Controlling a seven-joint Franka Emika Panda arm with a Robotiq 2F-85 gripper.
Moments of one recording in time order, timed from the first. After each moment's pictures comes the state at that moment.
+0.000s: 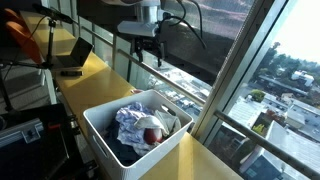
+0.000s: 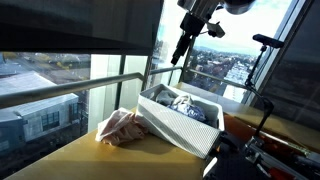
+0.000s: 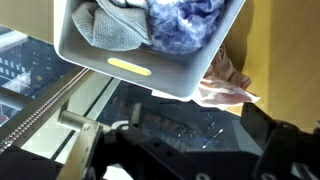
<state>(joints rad) 0.03 0.09 0.04 -2.00 -0.11 2.35 -0.34</state>
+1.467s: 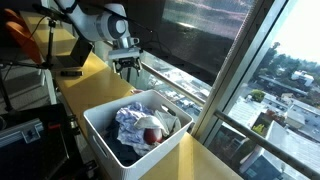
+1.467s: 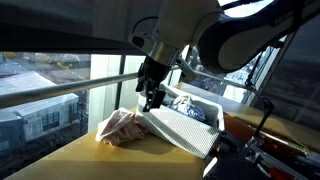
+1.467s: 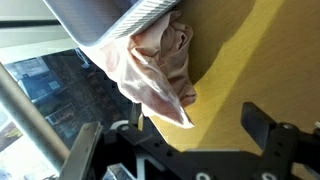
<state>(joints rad) 0.22 0.38 0.11 -1.97 -0.50 2.54 -0.36</state>
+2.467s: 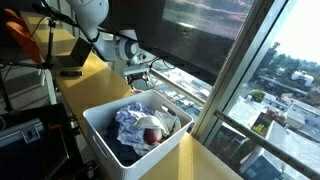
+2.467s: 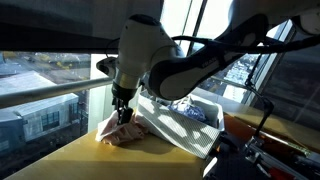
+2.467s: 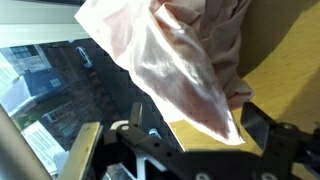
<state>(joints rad) 0.25 0.77 0.08 -1.58 -0.56 2.53 -0.38</state>
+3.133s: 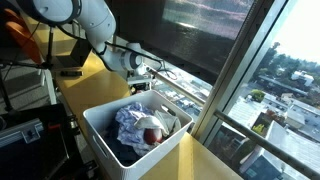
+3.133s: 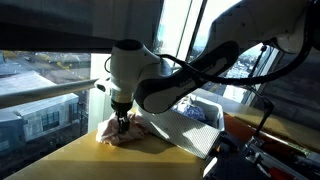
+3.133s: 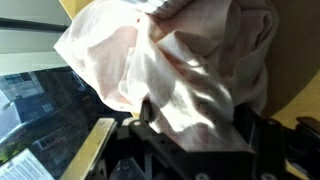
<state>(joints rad) 0.24 0.95 0.05 -1.39 -0.55 2.42 -0.39</state>
